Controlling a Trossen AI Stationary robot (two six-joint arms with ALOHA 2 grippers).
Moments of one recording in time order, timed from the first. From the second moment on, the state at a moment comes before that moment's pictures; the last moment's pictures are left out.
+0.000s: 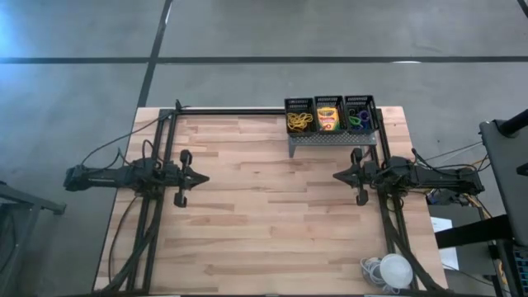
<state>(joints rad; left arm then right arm) -0.04 0.02 0.00 0.01 -0.02 0.05 -0.01 0.03 0.01 0.01 0.00 0.04</state>
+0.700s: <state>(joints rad) -0.04 0.02 0.00 0.01 -0.02 0.05 0.00 0.00 0.01 0.00 0.00 -0.07</state>
